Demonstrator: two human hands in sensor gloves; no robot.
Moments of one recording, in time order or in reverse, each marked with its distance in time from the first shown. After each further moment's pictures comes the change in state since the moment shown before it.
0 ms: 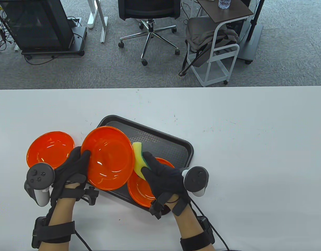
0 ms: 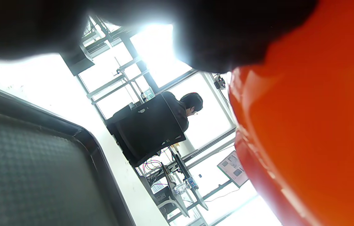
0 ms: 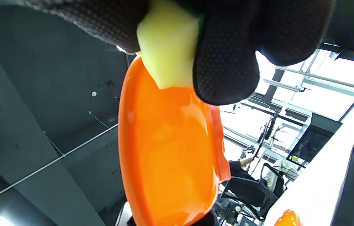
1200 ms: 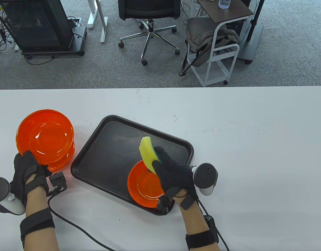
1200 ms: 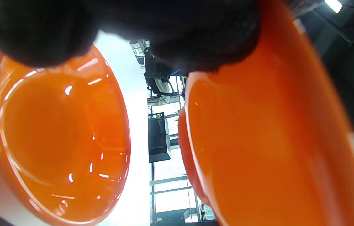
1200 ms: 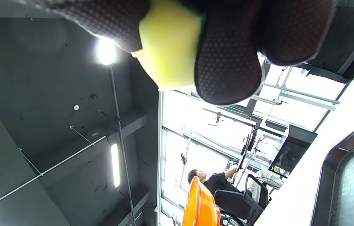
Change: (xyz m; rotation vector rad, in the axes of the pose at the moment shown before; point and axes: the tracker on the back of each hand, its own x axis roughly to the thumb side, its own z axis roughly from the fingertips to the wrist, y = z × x) left_hand -0.098 0.091 0.011 0.582 0.444 0.242; right_hand -0.012 -0.025 0.004 -0.076 0.078 -0.003
